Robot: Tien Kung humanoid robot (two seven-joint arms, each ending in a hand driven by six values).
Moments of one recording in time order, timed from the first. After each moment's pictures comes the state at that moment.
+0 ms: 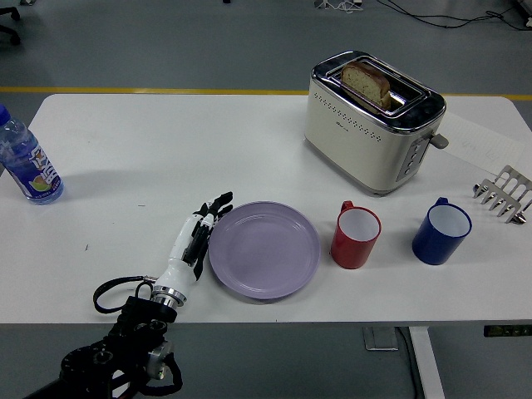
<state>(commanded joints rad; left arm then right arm) -0.41 0.05 -0.60 -0.89 0.64 0.28 -0.65 0.12 -0.01 1.23 0.18 -0.92 -0.14 -0.34</state>
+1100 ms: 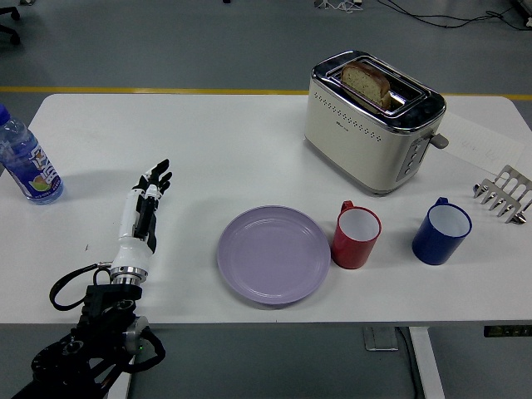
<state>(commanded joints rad) -0.30 0.06 -1.04 -0.98 0.78 0.36 -0.65 0.12 -0.02 1.22 0.18 -0.90 -0.14 -0.33</state>
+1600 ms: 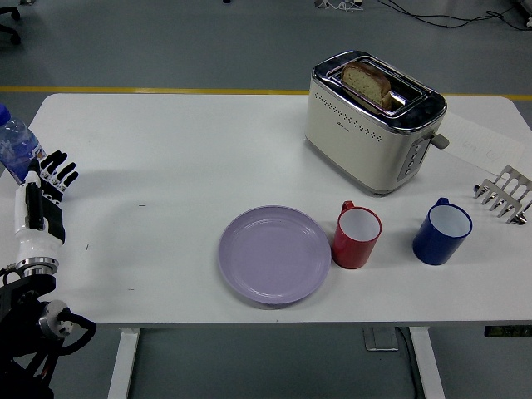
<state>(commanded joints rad) -0.17 0.07 -1.54 -1.08 0.80 0.12 -0.41 0.12 -0.02 1.24 0.18 -0.91 -0.14 -0.33</state>
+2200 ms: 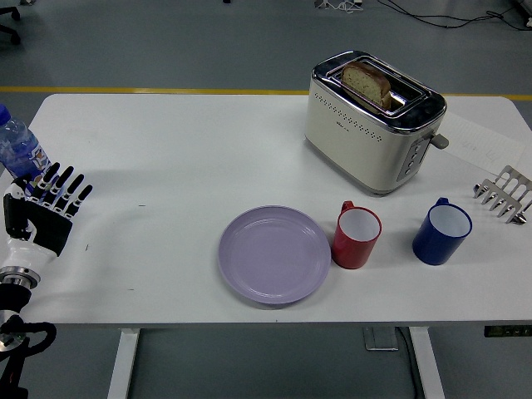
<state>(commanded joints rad) -0.11 0.08 -1.69 -1.14 0.50 -0.24 -0.02 0.11 -0.02 1.26 0.18 -0.93 -0.14 -0.33</state>
